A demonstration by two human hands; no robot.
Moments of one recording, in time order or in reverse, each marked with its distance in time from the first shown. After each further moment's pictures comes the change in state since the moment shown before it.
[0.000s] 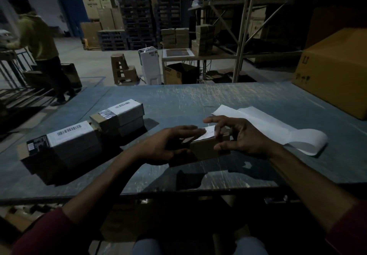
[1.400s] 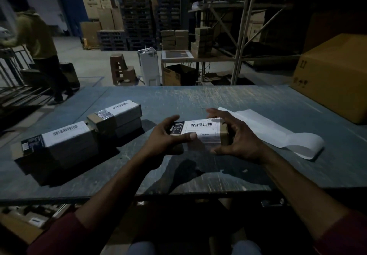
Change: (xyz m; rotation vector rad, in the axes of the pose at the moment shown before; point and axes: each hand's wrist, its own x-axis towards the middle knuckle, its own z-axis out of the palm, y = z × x) left_hand 0.022 -0.001 0.030 -0.841 0.529 -0.449; right_hand 0.000 0.005 0.004 -0.066 0.106 -0.017
